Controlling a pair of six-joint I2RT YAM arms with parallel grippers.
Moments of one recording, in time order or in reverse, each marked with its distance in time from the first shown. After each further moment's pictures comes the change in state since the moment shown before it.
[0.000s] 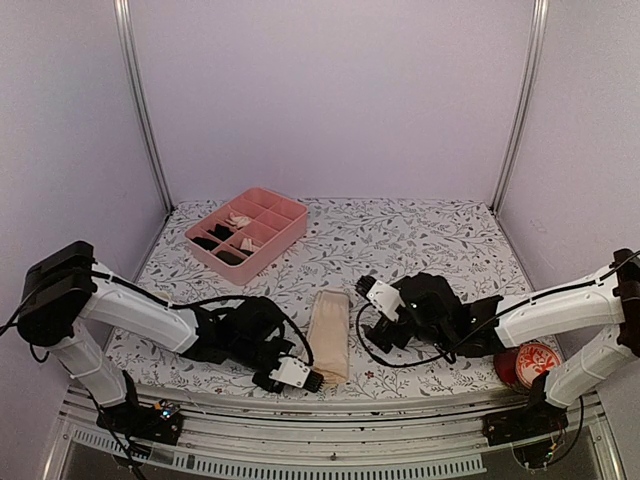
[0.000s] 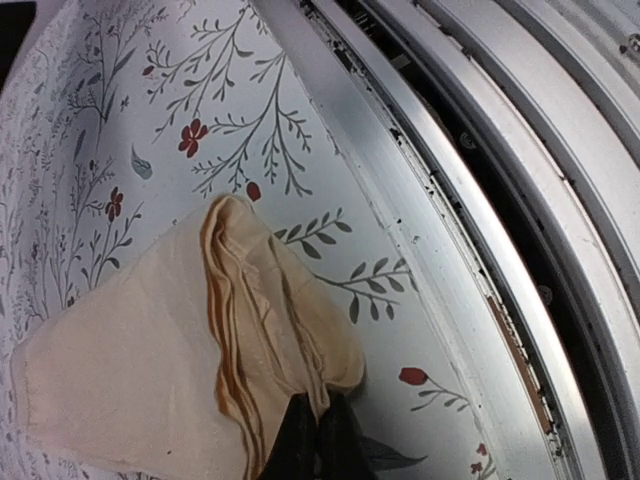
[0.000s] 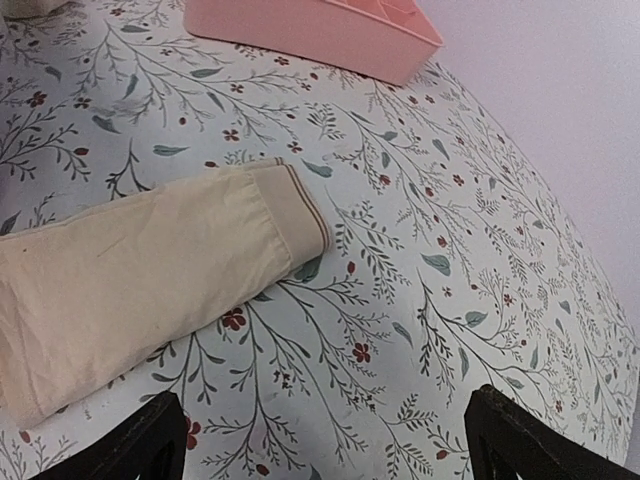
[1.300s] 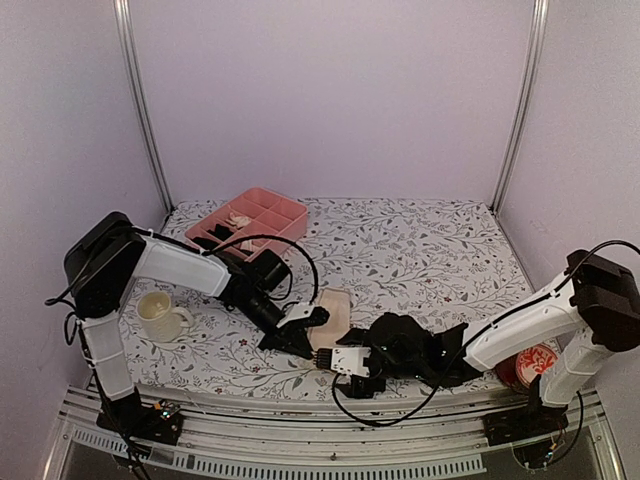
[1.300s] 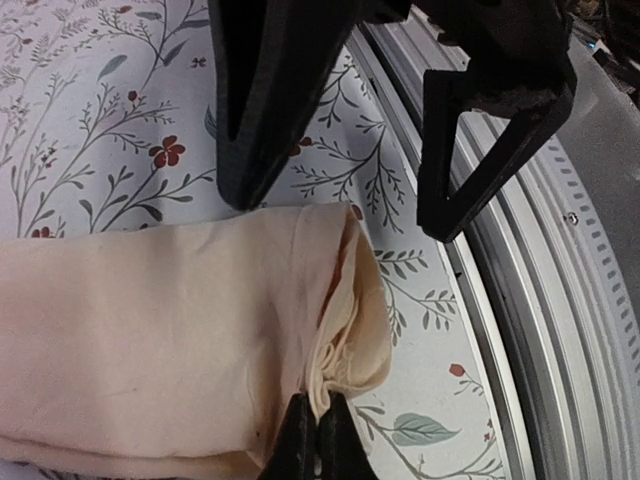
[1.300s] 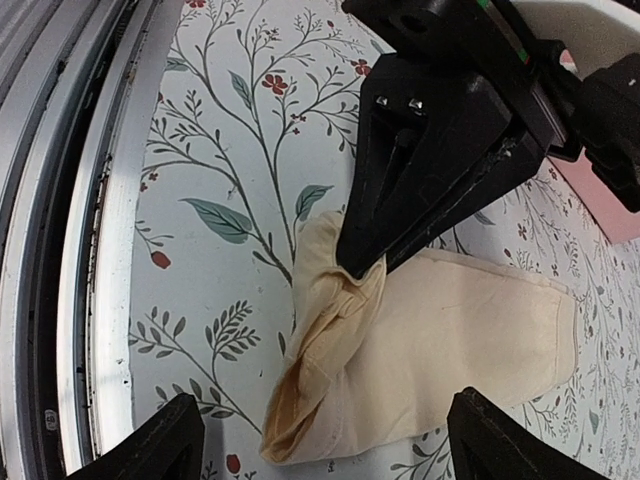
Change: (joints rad) left arm 0.312 0.279 0.401 -0.439 0.556 -0.146; right arm 0.196 0.193 -0.010 0.170 -0.308 -0.292
